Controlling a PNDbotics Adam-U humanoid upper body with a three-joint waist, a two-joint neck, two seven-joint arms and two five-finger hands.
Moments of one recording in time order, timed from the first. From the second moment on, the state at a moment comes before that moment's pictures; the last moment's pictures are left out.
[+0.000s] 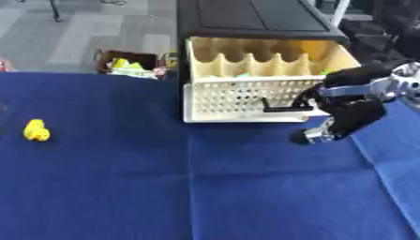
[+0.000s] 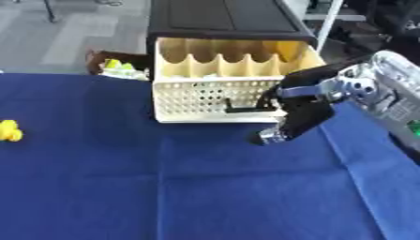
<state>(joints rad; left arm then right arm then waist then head) -0.42 0.41 0.12 -1.98 0.16 -0.51 -0.31 -0.99 -0.97 0.48 -1.66 0.47 0.15 0.91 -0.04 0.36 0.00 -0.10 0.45</state>
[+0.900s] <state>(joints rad) -0.42 0.41 0.13 -1.98 0.16 -0.51 -0.31 -0.97 -0.99 0.43 -1.75 0.45 0.16 0.89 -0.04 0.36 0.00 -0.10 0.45</state>
